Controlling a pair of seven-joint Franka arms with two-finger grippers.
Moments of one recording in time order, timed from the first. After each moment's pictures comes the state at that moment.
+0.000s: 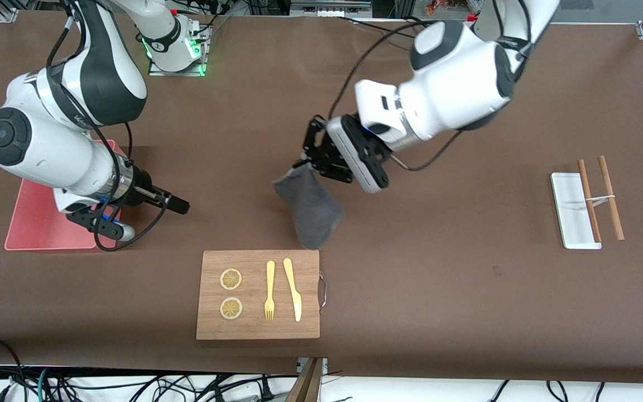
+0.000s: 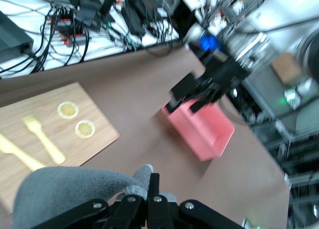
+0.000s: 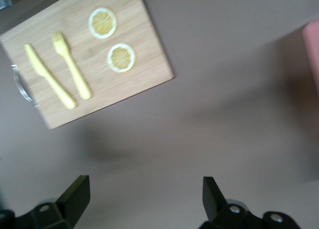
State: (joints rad) left arm -0.24 0.44 -0.51 -1.40 -0.61 2.45 0.24; right arm 0.19 0.39 0.07 -1.44 0.19 1.81 0.63
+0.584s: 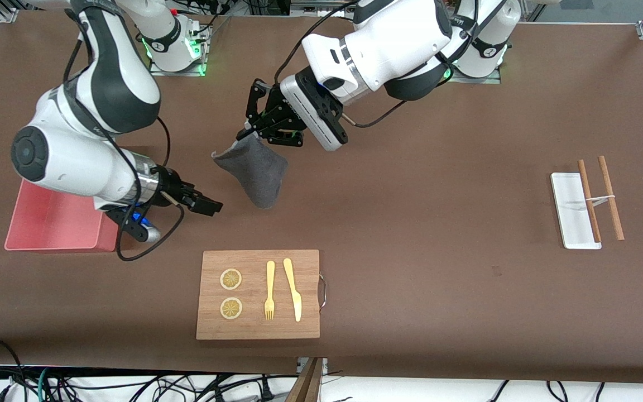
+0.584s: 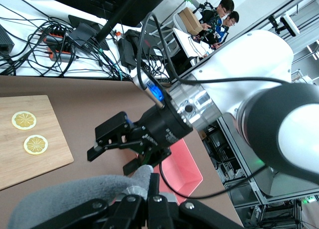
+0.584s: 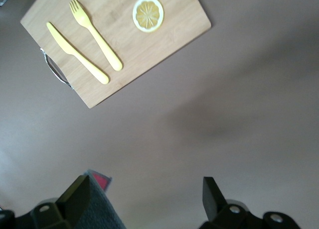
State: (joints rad) left arm -0.38 0.45 -0.51 -1.40 -0.61 2.69 -0.02; right arm 0.24 0.43 0.07 -1.44 0.35 1.82 0.79
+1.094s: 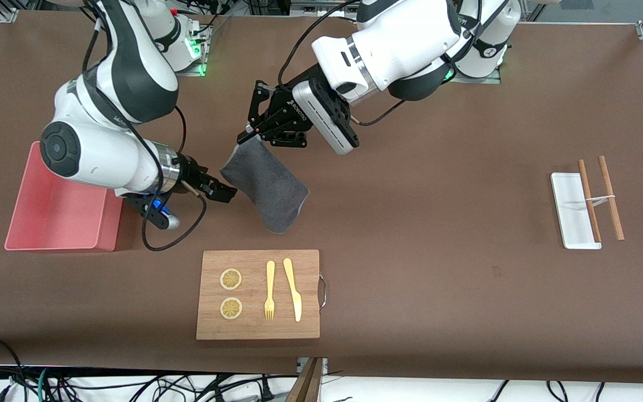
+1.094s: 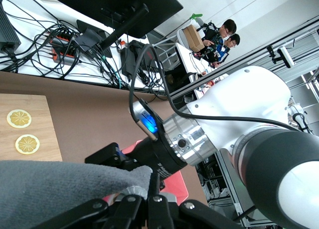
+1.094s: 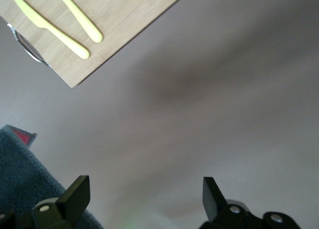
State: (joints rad) left arm -0.37 0.45 -0.50 -1.37 -0.64 2.71 -0.11; right arm 0.28 0.41 0.06 -1.42 0.35 1.70 0.89
